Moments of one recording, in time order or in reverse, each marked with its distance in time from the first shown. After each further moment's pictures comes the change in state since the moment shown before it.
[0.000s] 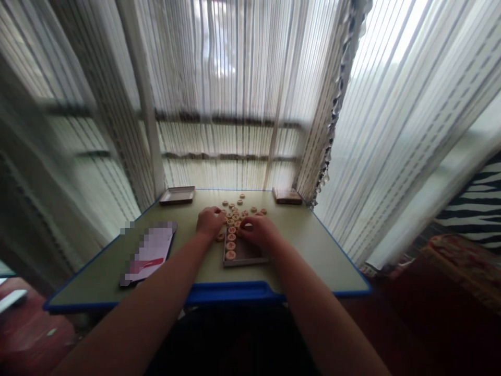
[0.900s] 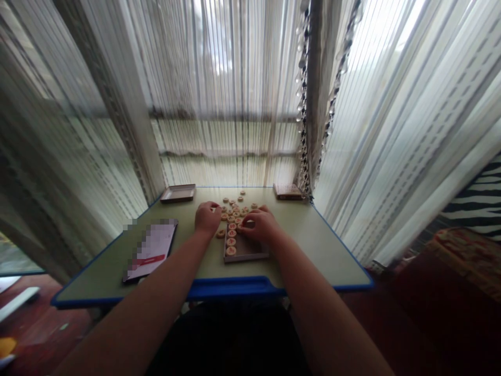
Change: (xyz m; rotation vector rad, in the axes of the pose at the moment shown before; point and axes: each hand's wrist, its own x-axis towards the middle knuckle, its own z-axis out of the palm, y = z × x) left_hand -0.001 0.000 -0.004 -0.073 0.125 0.004; right_hand 0.000 0.005 -0.003 -0.070 0.010 -0.100
